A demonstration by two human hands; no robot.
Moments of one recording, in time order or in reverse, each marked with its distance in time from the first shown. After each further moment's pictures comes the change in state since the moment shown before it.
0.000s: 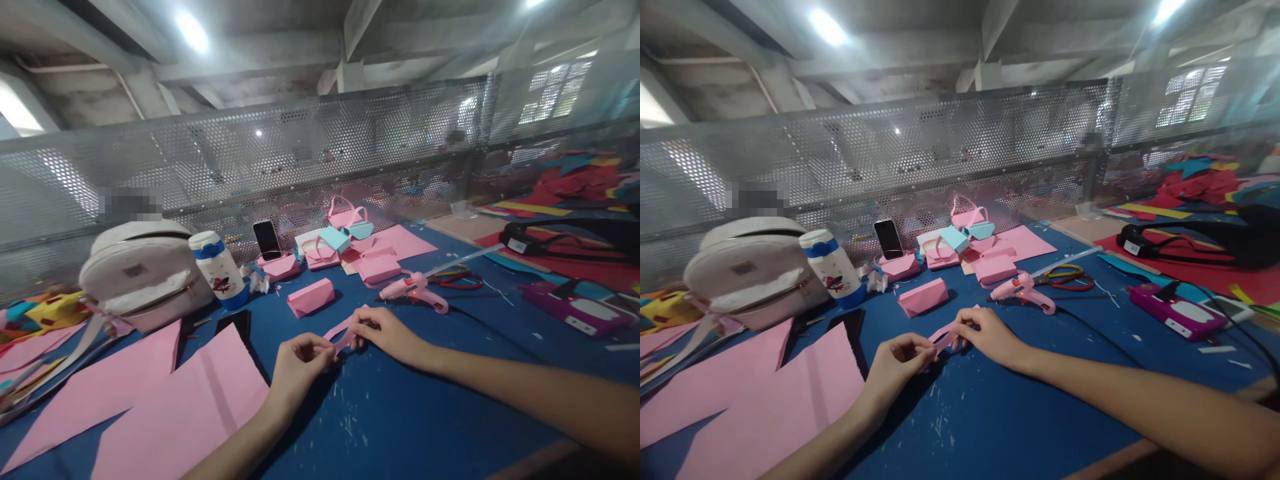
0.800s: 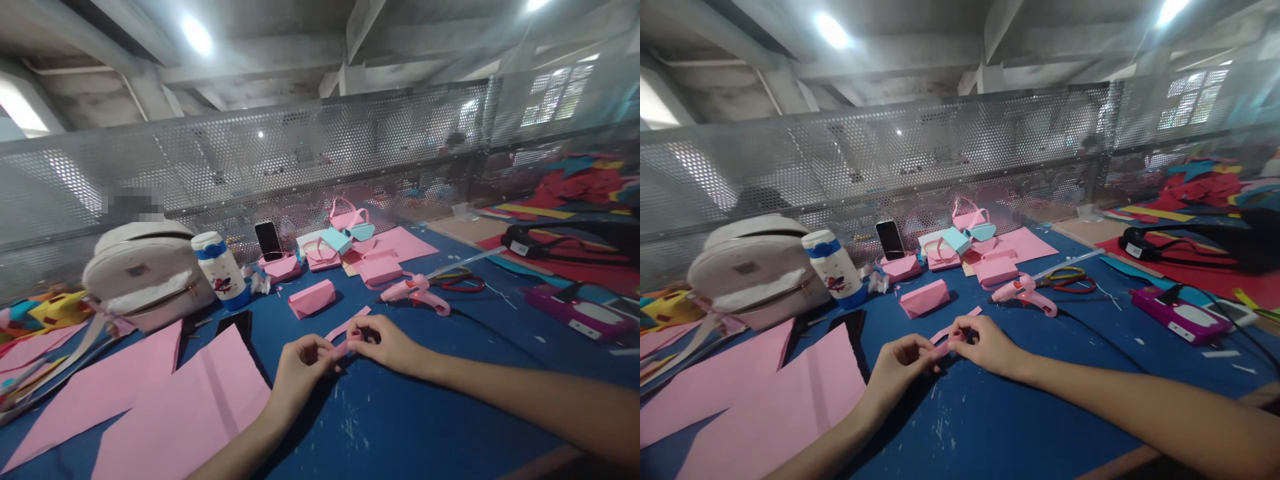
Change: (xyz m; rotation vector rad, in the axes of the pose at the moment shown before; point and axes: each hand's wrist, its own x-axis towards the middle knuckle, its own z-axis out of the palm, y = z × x) left_hand -0.001 -0.002 0.001 -0.032 -0.063 0.004; right_hand -0.003 0.003 0.008 -0.147 -0.001 -0.041
